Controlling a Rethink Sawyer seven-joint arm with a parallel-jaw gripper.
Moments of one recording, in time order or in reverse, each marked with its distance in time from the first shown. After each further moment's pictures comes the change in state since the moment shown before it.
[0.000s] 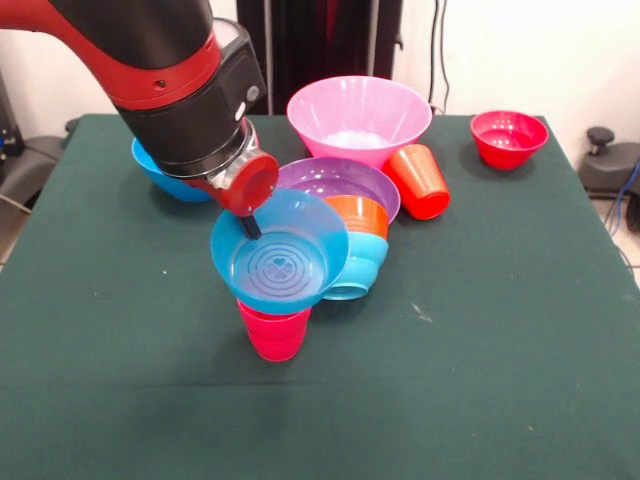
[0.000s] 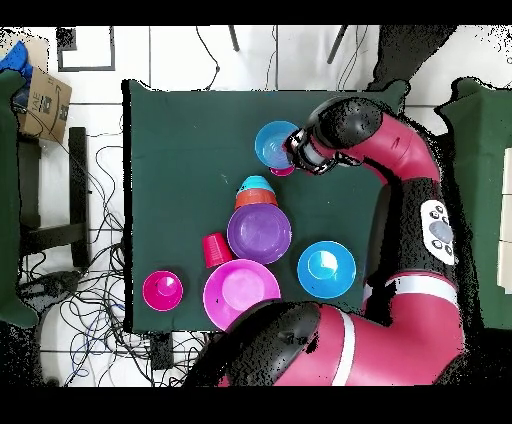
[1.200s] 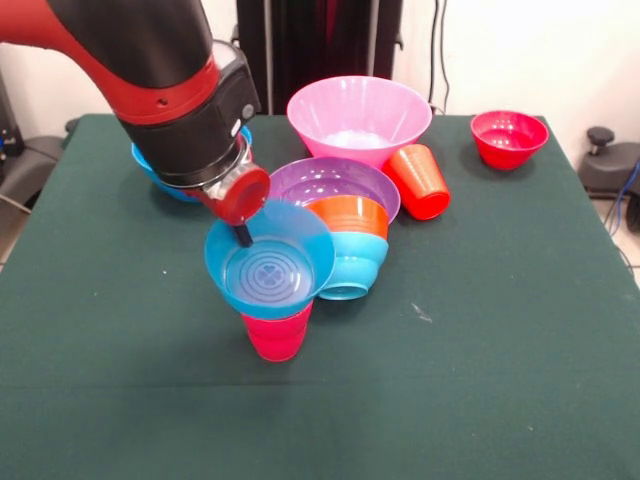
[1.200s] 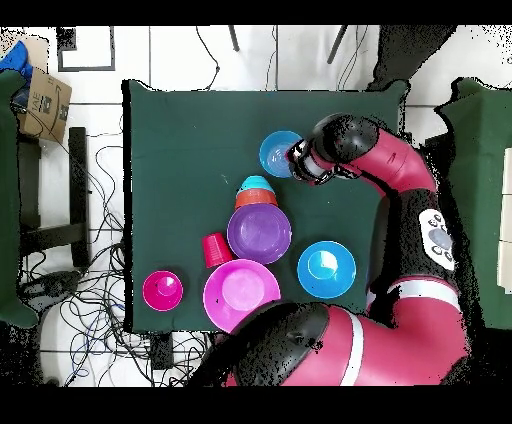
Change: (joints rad) arm -0.016 -0.001 -0.004 0.094 -0.016 -0.130 0.000
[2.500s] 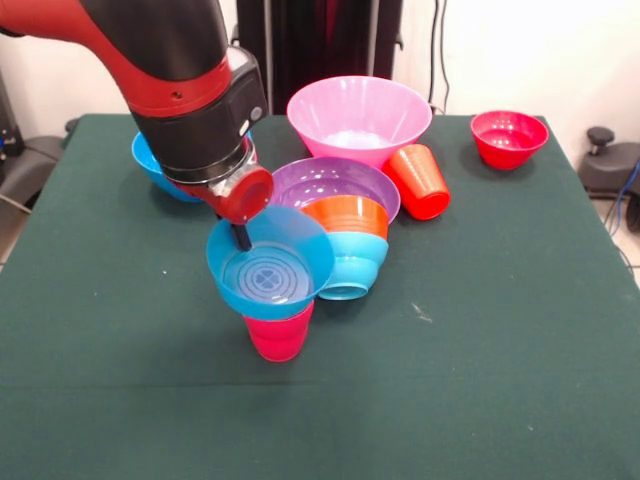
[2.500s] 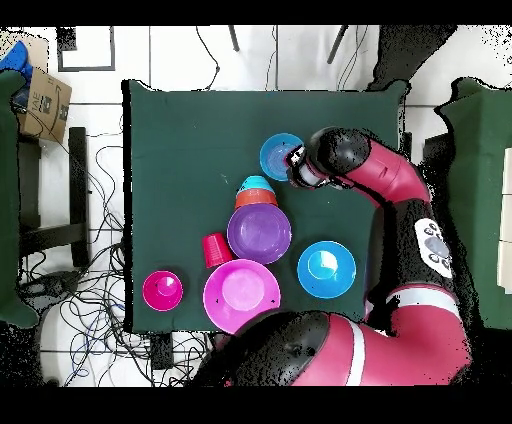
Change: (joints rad) arm 0.000 -0.040 -0.003 0.079 -0.004 -0.109 0.000
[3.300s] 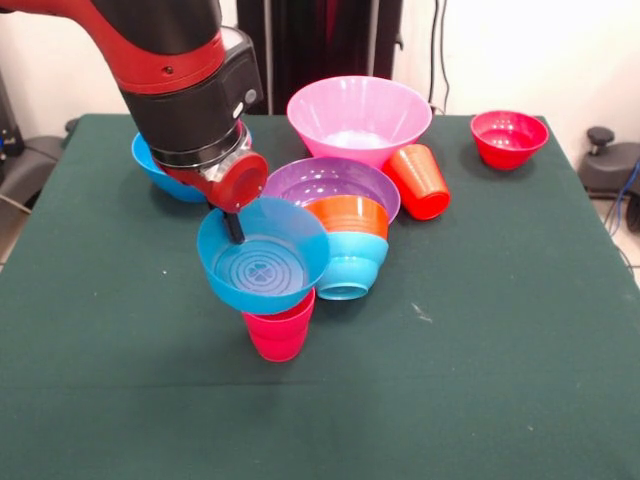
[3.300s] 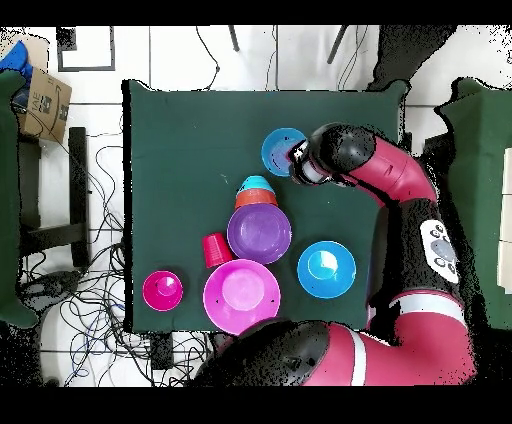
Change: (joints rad) arm 0.000 -0.027 0.000 0.000 0.000 0.000 0.000
